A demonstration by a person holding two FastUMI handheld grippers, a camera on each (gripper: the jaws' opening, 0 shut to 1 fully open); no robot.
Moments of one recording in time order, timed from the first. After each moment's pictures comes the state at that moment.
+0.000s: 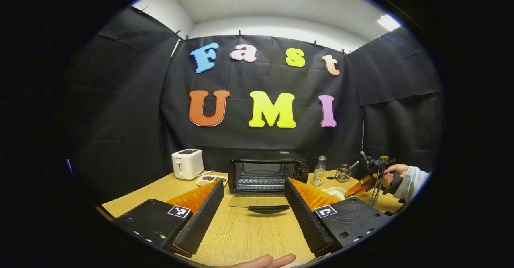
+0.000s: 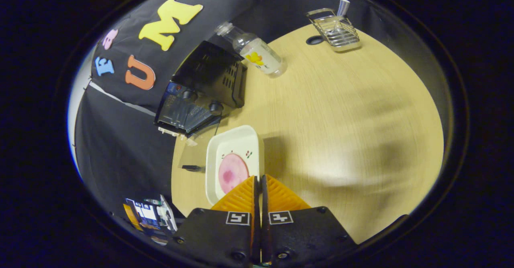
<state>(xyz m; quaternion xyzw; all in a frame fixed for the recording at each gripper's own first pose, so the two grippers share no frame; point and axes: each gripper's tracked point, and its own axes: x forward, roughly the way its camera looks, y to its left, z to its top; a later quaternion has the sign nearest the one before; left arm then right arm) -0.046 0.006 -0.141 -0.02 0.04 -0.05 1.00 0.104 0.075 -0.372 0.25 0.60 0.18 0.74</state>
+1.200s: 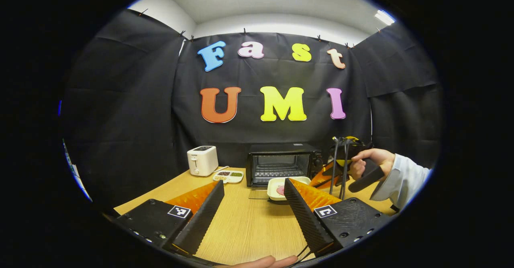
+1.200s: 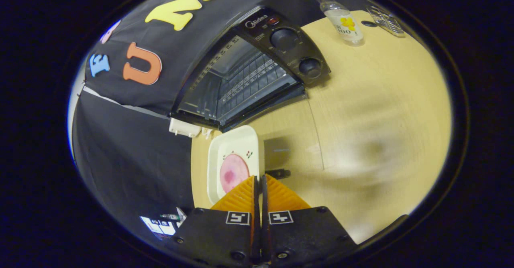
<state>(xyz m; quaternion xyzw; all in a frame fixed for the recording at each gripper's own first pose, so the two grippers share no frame) -0.067 0.053 -0.167 0.00 0.06 -0.03 1.00 0.099 0.329 -0.368 0.31 0.60 0.14 0.72</state>
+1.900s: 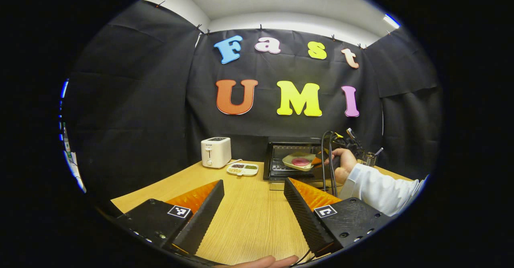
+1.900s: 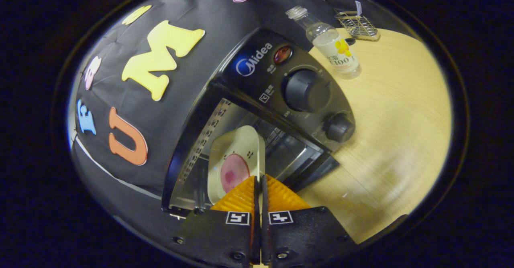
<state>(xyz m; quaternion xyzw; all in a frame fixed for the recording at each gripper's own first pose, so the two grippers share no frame) -0.060 0.106 -0.218 -0.03 0.07 0.00 1.00 0.265 0.365 -0.404 0.43 0.37 -0.01 0.82</state>
